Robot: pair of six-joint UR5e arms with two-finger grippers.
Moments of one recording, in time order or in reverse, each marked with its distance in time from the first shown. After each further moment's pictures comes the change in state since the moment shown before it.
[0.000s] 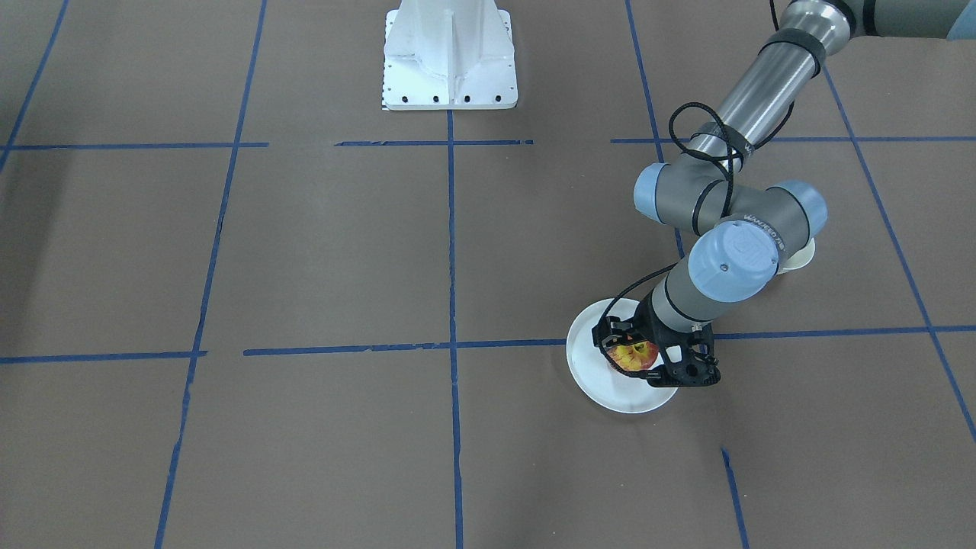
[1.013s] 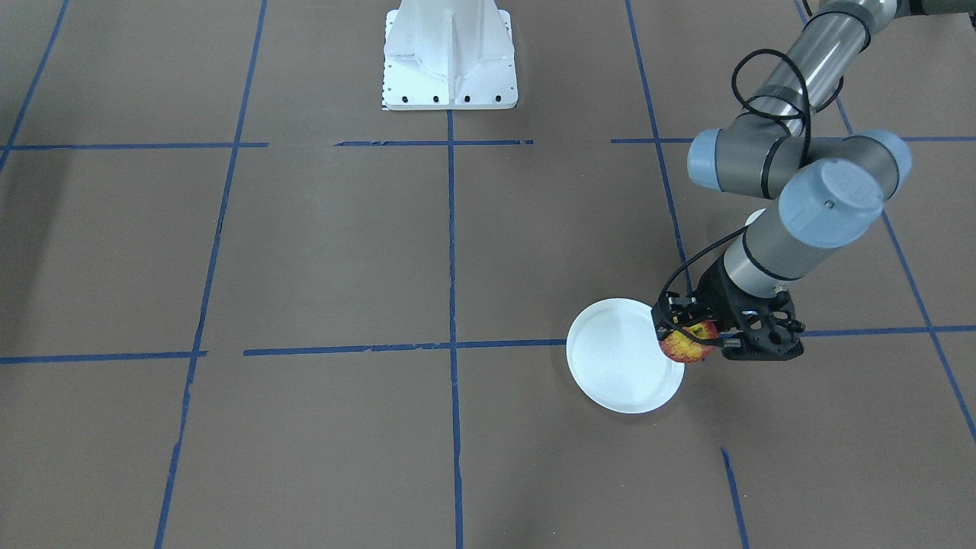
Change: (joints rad) left arm -0.103 0.199 -0.341 0.093 -0.008 0.067; right arm 0.000 0.000 0.000 0.000 0.000 0.000
